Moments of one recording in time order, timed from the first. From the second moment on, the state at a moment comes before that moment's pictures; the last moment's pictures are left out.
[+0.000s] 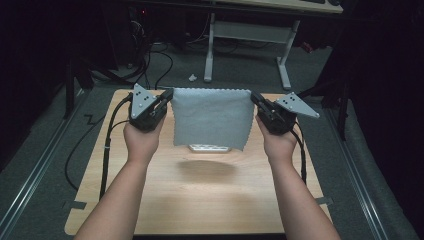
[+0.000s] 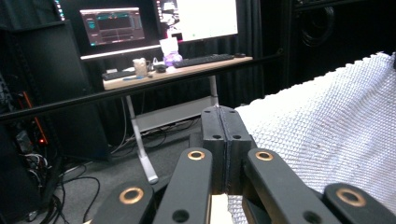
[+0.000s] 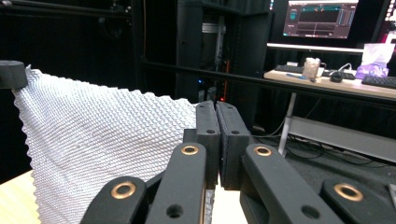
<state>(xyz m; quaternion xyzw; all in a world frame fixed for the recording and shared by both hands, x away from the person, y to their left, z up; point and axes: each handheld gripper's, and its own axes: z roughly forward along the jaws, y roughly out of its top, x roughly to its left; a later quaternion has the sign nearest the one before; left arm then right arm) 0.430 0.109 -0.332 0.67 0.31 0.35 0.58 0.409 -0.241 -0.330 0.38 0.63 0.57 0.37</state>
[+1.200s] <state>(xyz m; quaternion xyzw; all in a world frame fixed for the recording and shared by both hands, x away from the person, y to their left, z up) 0.491 0.090 -0.418 0.75 0.36 0.28 0.48 0.477 -0.245 -0.394 0.43 0.71 0.46 0.32</state>
